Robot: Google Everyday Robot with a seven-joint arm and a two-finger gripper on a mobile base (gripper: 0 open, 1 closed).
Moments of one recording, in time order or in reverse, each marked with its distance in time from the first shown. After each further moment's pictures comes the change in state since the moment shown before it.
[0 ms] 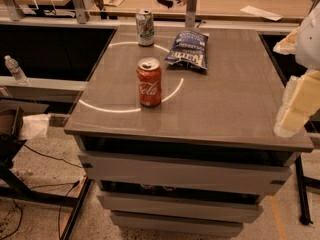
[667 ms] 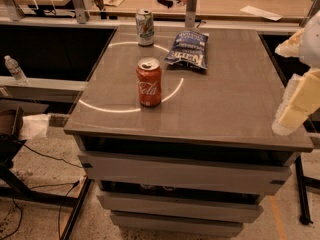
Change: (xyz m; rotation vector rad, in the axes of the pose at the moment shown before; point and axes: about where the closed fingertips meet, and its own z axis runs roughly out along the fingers) arm 0.003 -0.001 0.001 -0.027 -0.077 0.067
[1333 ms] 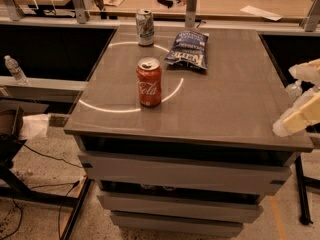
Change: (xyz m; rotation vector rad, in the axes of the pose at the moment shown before) arm 0.034 -0.018 0.035 -0.030 -0.385 0.248
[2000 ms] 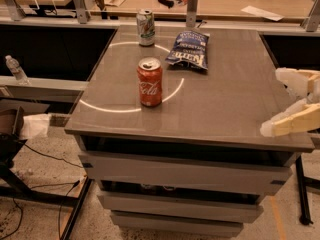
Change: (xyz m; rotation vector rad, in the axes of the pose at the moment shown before) arm -0.016 0.007 0.020 -0.039 -0.443 0.001
